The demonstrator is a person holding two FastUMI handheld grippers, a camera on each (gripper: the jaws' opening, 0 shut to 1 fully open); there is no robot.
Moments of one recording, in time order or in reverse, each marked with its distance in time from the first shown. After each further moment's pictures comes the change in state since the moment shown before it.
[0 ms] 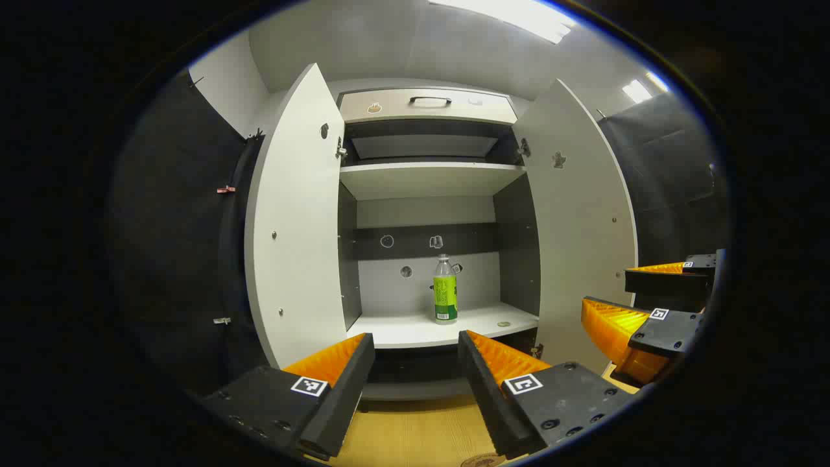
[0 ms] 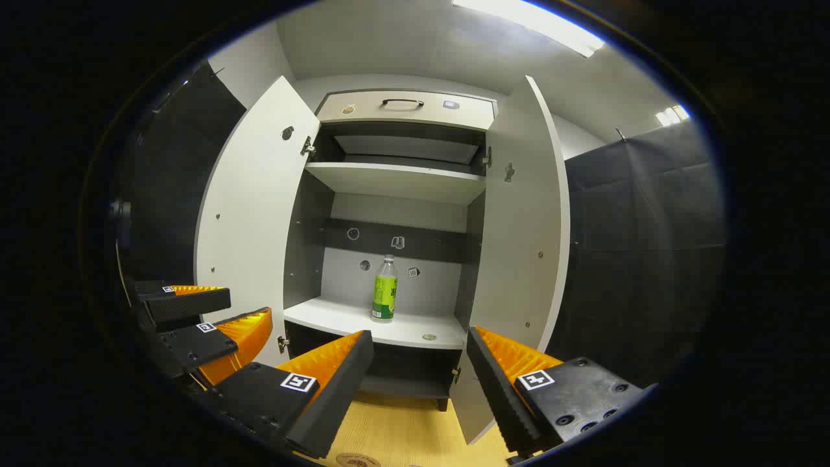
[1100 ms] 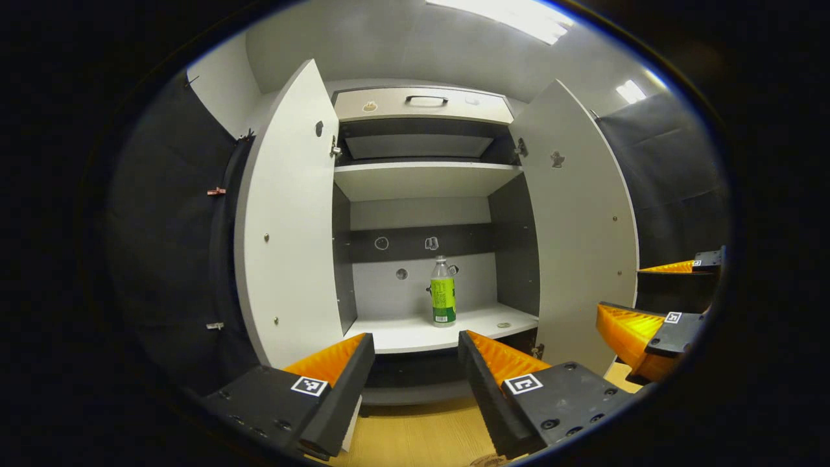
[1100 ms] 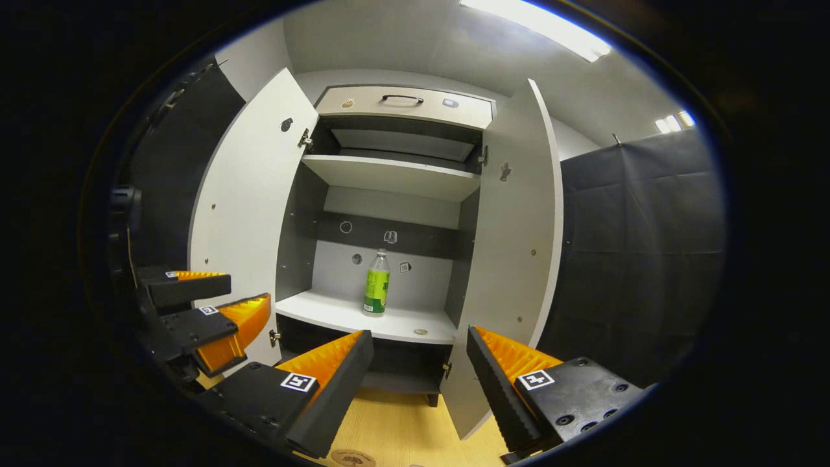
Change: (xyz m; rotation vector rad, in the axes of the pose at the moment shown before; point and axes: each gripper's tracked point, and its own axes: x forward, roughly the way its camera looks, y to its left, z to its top) left arm 0.029 0.007 0.009 0.034 -0.038 -0.047; right arm -0.007 -0.008 -0.005 -0.043 0.016 -0.060
